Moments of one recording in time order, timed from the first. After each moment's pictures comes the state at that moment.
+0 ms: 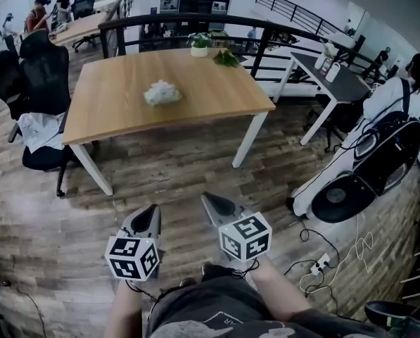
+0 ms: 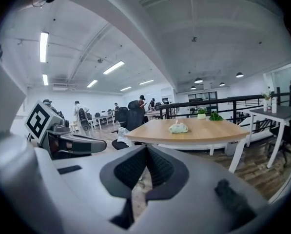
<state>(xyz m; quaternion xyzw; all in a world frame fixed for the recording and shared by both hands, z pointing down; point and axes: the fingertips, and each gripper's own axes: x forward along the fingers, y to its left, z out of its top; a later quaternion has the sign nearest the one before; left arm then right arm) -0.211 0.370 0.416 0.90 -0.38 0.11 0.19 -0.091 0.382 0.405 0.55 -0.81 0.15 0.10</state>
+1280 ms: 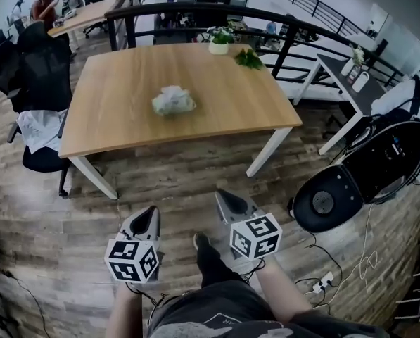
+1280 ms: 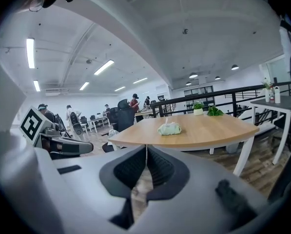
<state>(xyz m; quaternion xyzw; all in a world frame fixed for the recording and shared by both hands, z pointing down) -0.190 0.206 0.453 0.87 -0.42 0.13 0.22 -0.027 0.206 0.446 0.56 -0.80 0.18 0.09</state>
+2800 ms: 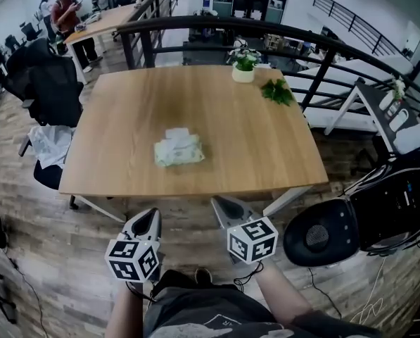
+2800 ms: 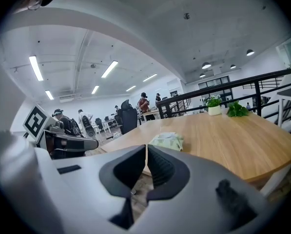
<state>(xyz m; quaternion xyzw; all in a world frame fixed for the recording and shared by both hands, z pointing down) -0.095 -0.015 0.445 0.83 -0.49 0.13 0.23 0.055 -0.034 0.455 0.47 -0.85 0.20 0.08</state>
